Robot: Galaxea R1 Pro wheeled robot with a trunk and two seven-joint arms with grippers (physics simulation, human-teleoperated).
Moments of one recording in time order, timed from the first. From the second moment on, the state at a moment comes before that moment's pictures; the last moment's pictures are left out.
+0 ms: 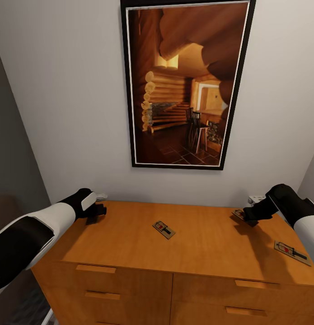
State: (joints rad) left arm -1.28 0.08 -0.71 -0.02 0.93 0.66 0.26; right arm -1.11 -0.43 0.18 -0.49 0.30 0.99 0.83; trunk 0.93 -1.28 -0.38
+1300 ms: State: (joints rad) left arm -1.28 0.08 -0.71 -0.02 0.93 0.67 0.26; right arm -1.11 -0.43 0.18 -0.49 0.30 0.99 0.83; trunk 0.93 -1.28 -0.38
